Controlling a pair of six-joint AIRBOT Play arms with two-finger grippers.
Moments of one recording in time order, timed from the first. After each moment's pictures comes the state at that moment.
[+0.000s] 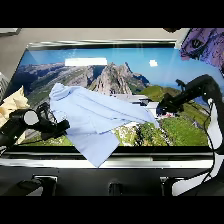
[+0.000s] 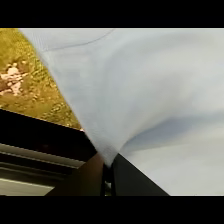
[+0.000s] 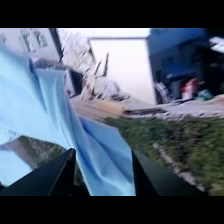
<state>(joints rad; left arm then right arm) -0.19 -1.08 0.81 1.35 -1.21 -2.13 -0.24 -1.77 1.53 2.12 -1.53 -1.70</state>
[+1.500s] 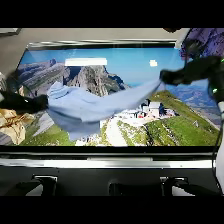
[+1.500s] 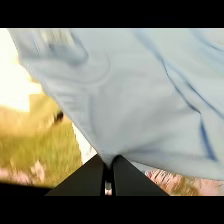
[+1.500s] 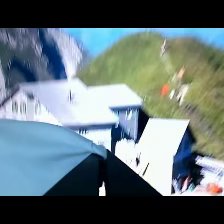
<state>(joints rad) -0.02 -1.07 1.28 1.42 -1.32 -1.84 0.01 -1.38 1.67 1.77 -1.15 -1.50</state>
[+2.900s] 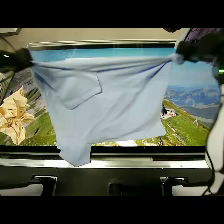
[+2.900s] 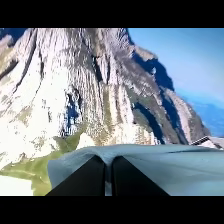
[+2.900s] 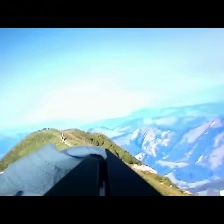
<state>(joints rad) 0.05 -1.50 1.89 1.45 -1.29 -1.77 0.01 -1.61 1.98 1.47 -1.16 -1.30</state>
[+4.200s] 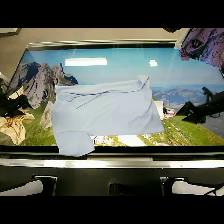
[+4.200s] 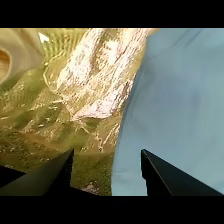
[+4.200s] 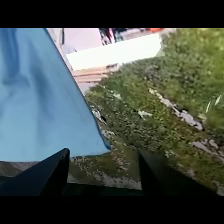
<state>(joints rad) 0.37 -1.39 1.35 1.39 -1.40 -1.70 -0.50 -1.51 1.25 2.06 -1.44 -1.77</state>
